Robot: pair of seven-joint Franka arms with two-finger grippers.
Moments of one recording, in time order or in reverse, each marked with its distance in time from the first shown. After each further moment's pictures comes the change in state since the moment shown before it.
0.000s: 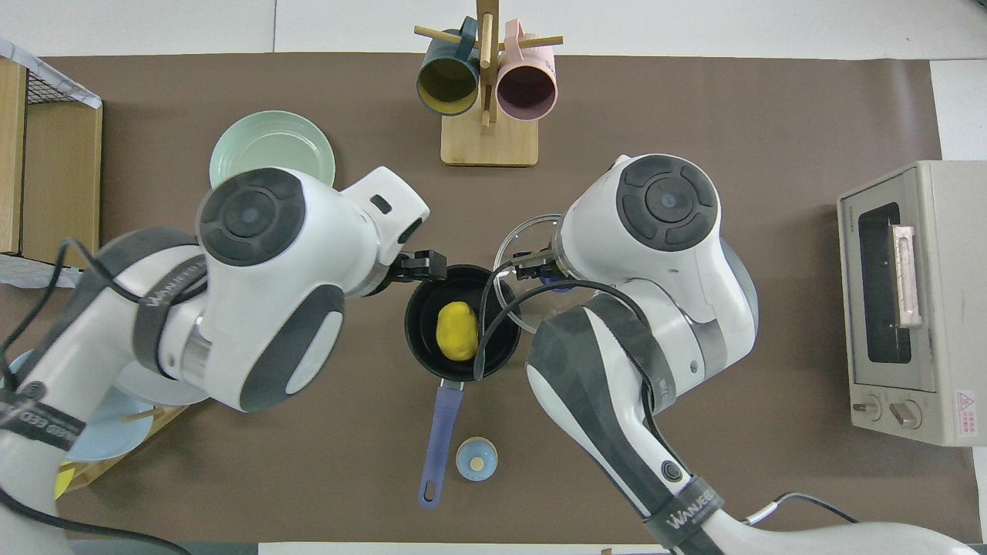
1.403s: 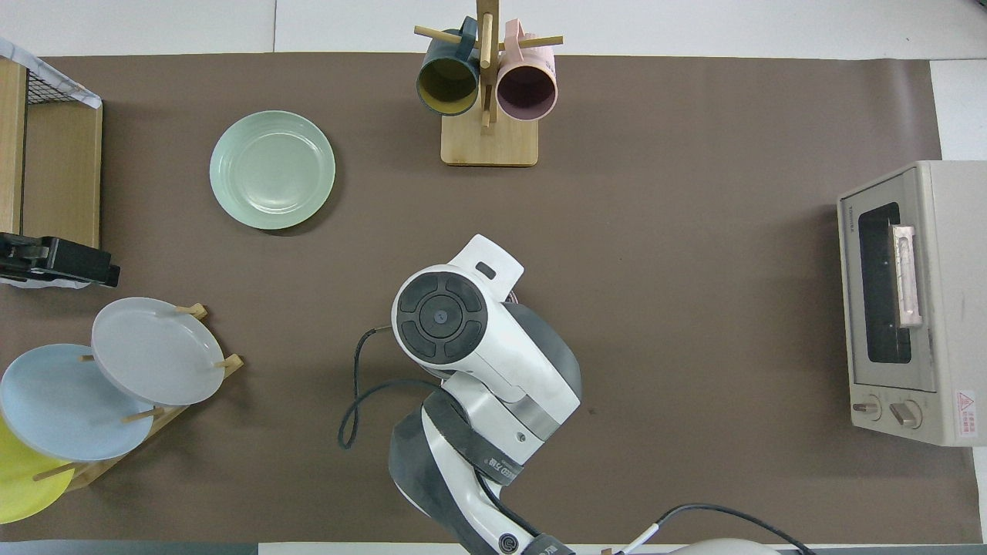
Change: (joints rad) left arm 0.437 -0.156 -0.002 0.170 0.056 -0.461 0.493; right arm 0.236 0.135 -0.006 0.073 -0.104 0.051 0.307
